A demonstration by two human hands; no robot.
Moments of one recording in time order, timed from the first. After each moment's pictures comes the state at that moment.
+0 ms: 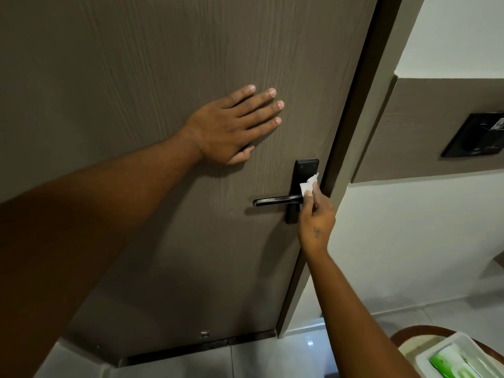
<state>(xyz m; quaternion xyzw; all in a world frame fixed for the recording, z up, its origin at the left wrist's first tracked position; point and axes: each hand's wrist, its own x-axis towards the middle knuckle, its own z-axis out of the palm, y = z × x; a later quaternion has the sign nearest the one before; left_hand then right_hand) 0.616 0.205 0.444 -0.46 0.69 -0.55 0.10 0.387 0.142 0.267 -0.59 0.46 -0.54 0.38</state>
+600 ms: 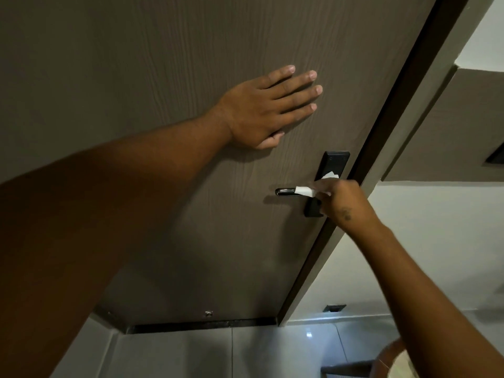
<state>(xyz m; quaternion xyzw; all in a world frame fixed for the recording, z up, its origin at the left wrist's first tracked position) 0.614 0.207 0.448 -0.46 0.70 -0.54 0.11 0.381 0.114 0.332 -0.85 0.48 -0.07 0.22</state>
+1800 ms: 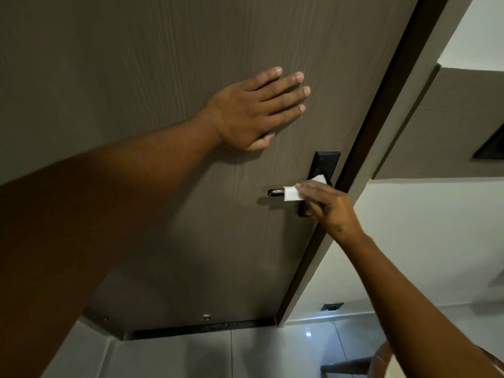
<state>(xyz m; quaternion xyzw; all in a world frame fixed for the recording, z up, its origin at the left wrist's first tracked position) 0.614 0.207 0.446 -0.46 0.69 -0.55 0.12 0.356 0.103 0.271 -0.89 0.15 -0.35 0.26</state>
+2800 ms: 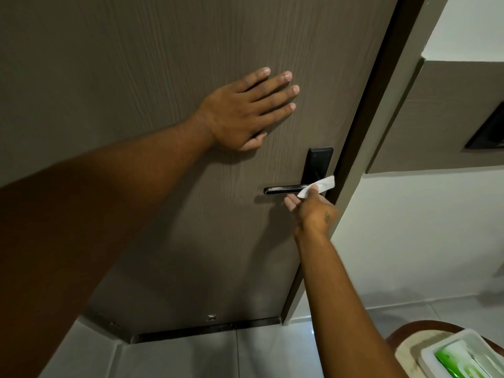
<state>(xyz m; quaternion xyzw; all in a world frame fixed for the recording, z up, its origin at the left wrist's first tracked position) 0.616 0.208 0.442 -0.46 0.68 -0.56 0.10 0.413 0.167 0.286 -0.24 0.47 -0.50 0.69</state>
